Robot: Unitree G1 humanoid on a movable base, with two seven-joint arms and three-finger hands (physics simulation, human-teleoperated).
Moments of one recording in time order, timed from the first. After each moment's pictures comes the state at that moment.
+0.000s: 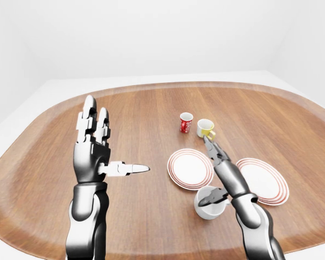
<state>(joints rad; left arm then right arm) 0.01 0.02 0.07 -0.56 -0.14 0.09 -0.04 0.20 -0.06 0.04 -0.47 -0.76 0.09 0.32</state>
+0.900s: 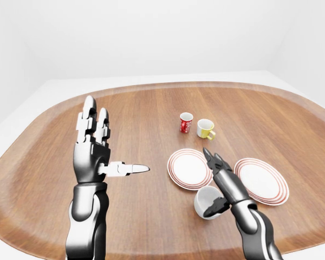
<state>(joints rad) 0.01 0.02 0.07 -0.57 -0.14 0.09 -0.04 0.26 -0.06 0.04 -0.41 -0.89 0.09 0.35</state>
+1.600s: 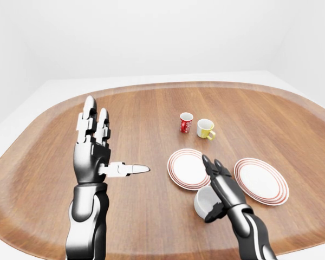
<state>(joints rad) 0.02 0.02 0.07 -0.57 -0.14 0.09 -0.04 0.28 -0.07 0.08 -0.33 -1.00 0.09 0.29</state>
